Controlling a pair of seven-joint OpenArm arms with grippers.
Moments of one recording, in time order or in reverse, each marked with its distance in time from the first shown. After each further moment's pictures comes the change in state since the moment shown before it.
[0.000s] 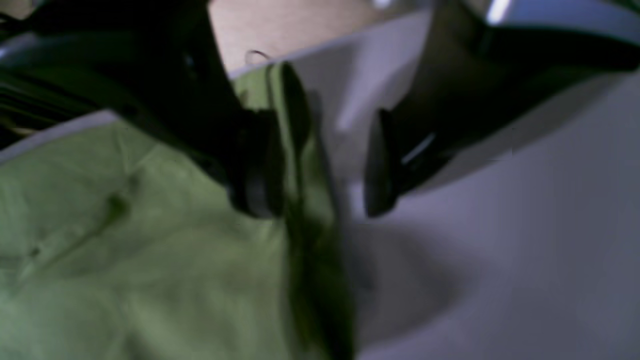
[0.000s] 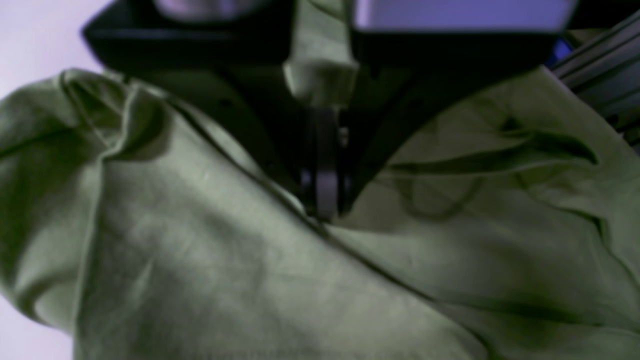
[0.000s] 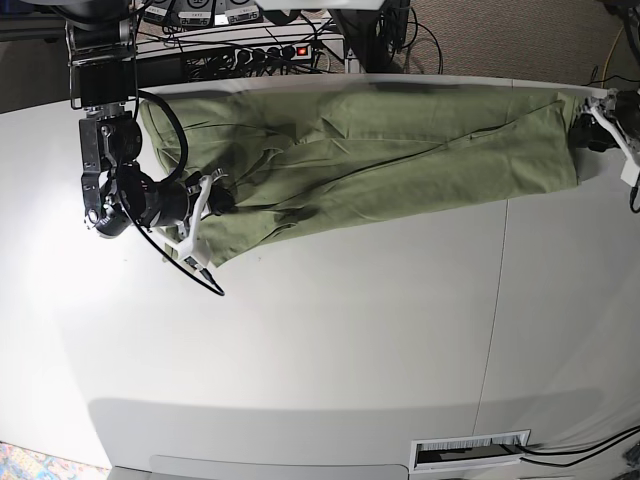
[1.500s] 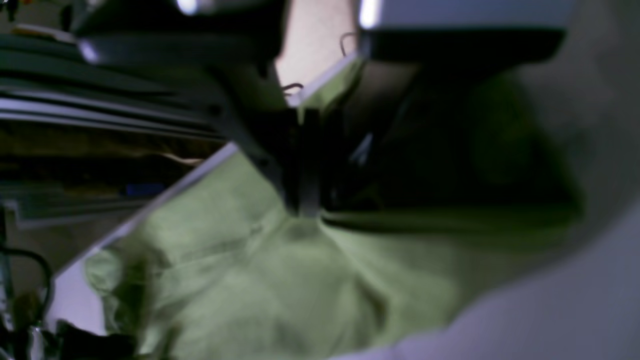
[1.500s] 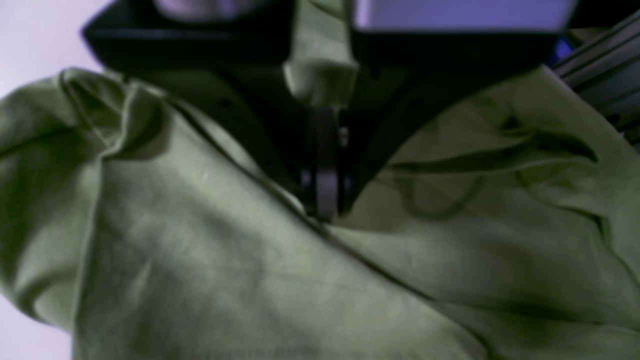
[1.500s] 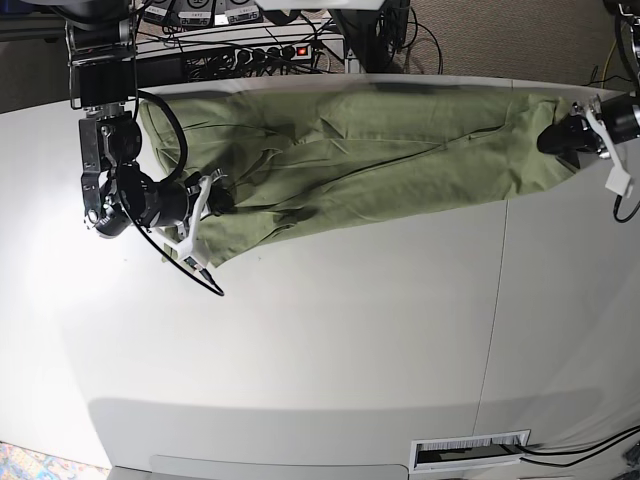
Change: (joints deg) left arm -4.7 3.4 -0.2 2.7 -26.3 -8.2 18.8; right arm 0.0 -0.1 0.0 0.0 -0.4 0.0 0.4
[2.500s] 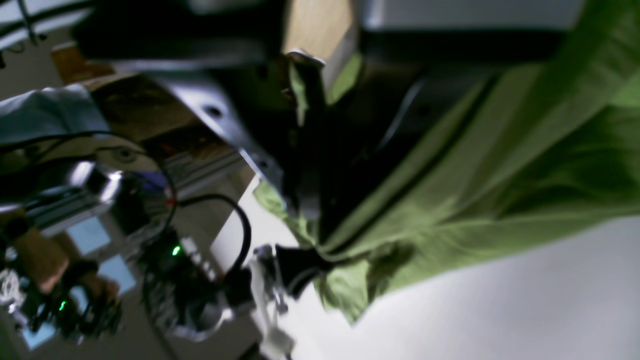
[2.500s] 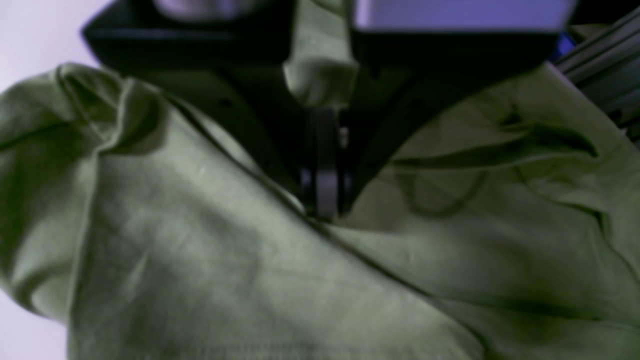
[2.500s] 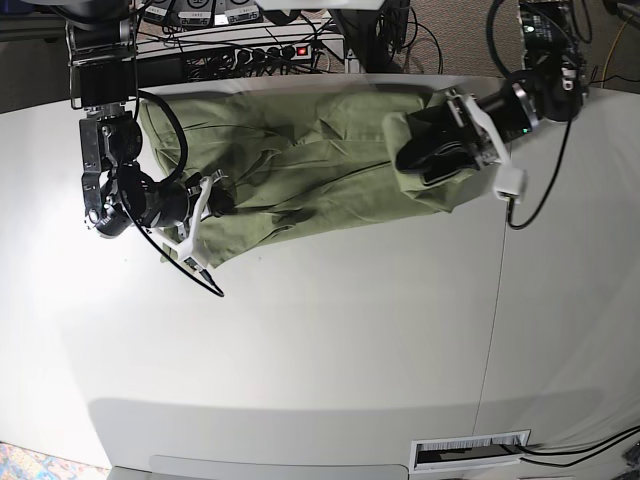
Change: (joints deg) left arm -1.6 26.9 11.8 19.9 6.7 0.2 -7.0; right arm 0.0 0.0 0.0 0.0 -0.2 0.0 0.5
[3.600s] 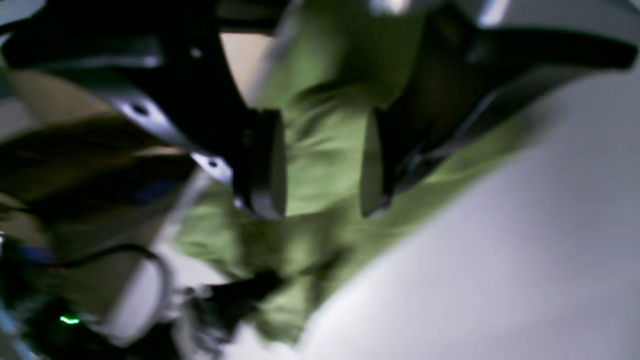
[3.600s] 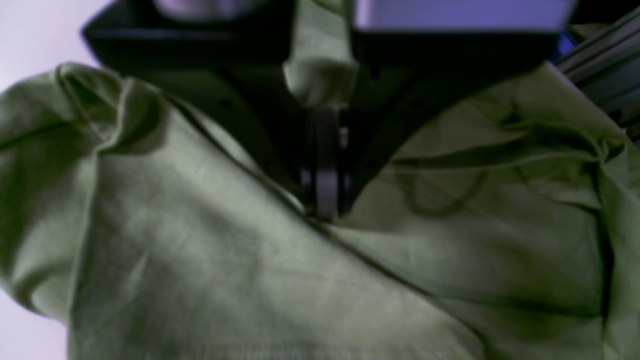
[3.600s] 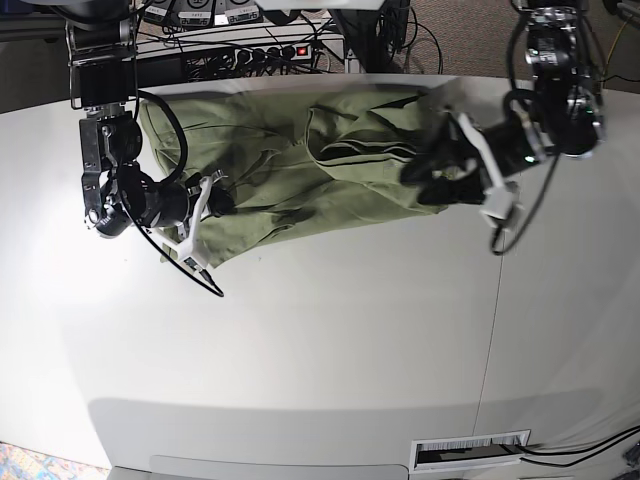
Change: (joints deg) left arm -5.7 -5.4 -2.6 6.4 12.9 0.0 1.8; right arm 0.0 0.0 0.0 0.0 -0.2 0.0 0.0
